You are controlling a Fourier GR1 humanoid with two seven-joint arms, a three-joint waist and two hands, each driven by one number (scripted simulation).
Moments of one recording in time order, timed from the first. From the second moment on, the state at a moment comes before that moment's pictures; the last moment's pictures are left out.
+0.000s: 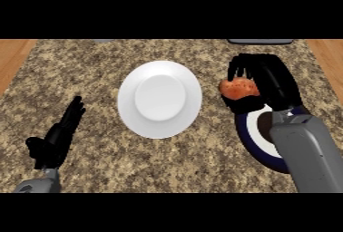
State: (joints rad) left arm -0.05 0.21 0.06 -1.38 0.01 -0.05 -0.10; right arm -0.54 -0.25 0.14 -1.51 0.74 0.05 0.07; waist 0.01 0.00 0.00
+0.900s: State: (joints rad) left arm -0.08 0.22 0.08 -1.35 0.01 -0.10 -0.10; right arm -0.87 -0.01 0.34 -0.93 0.65 -0.28 0.13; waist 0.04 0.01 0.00
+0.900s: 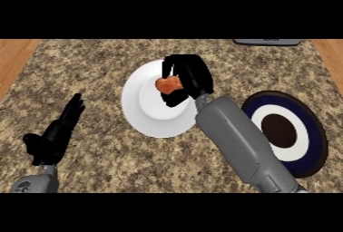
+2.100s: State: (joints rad) left arm -0.08 0.20 0.09 -1.32 -0.01 -0.09 -0.14; right arm -0.89 -0.05 0.15 -0.68 -0.05 -0.44 -0.20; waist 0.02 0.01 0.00
